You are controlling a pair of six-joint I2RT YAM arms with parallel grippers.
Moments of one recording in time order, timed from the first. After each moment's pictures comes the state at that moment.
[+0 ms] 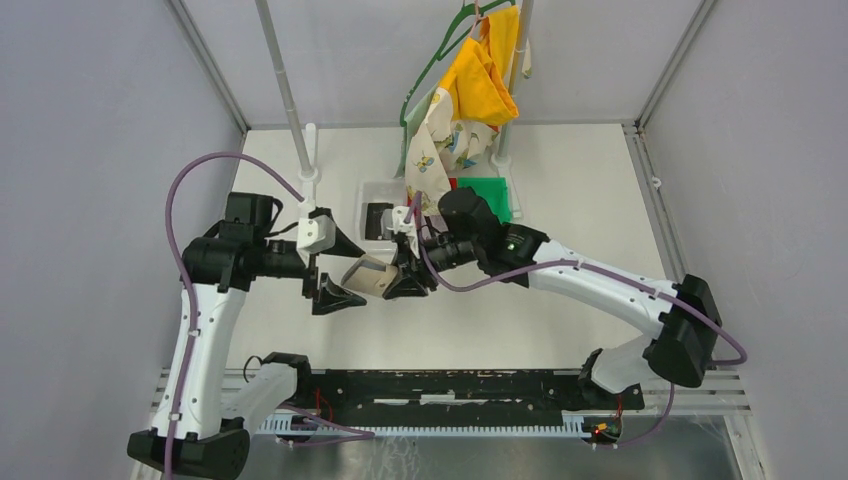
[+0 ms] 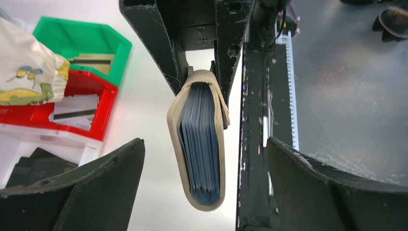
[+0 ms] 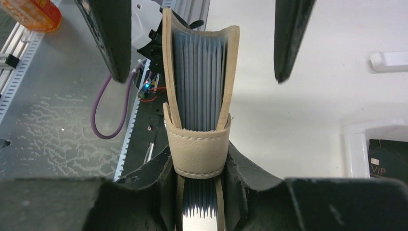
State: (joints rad) left arm -0.11 0.95 1.22 -1.33 1.19 0.99; right arm 0.99 1.48 1.28 -0.25 -0.73 -0.16
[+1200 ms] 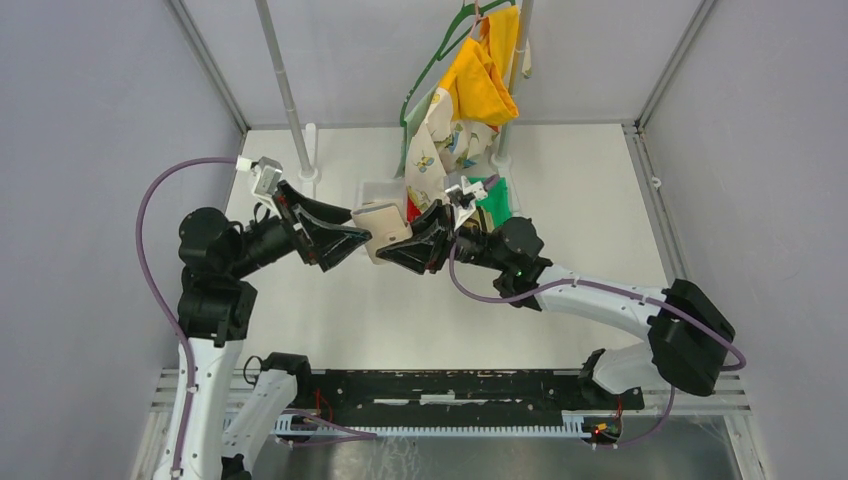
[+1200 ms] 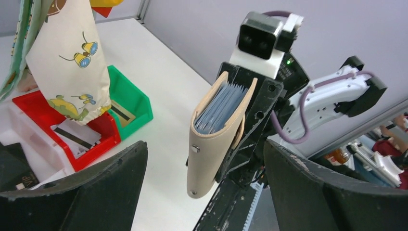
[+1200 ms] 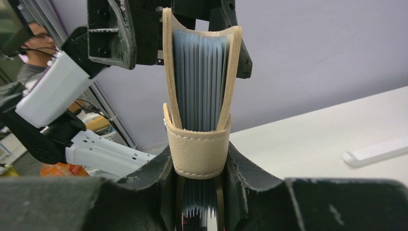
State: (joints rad) left arm -0.11 0.70 1.03 -0.32 0.89 -0.51; right arm 0.94 1.36 0.84 0.90 -0.50 0.51
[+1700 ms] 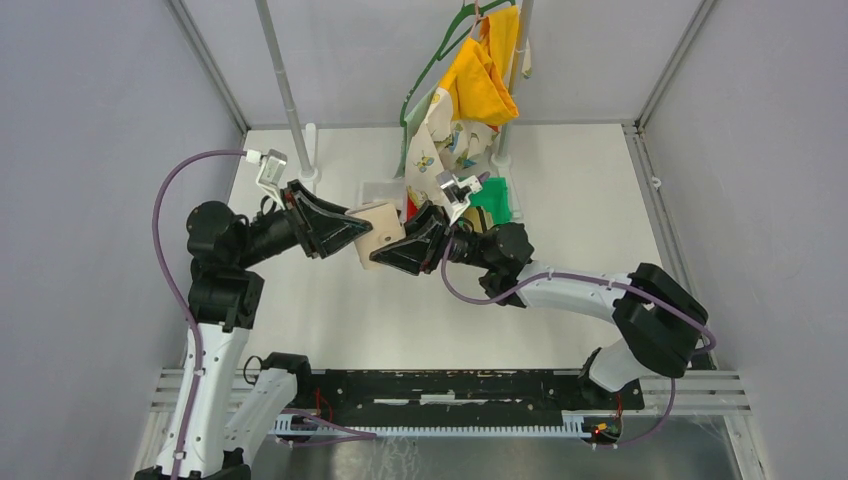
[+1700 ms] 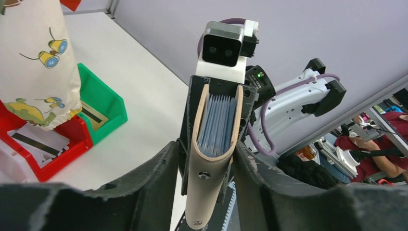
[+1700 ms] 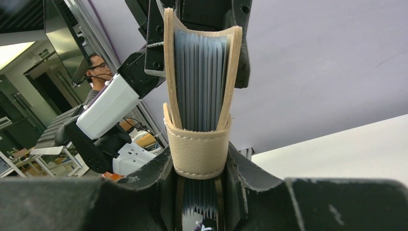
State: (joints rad) left arm -0.11 0.74 0.99 -0.13 0.97 -0.68; right arm 0.94 1.52 0.85 1.23 -0.55 0.81
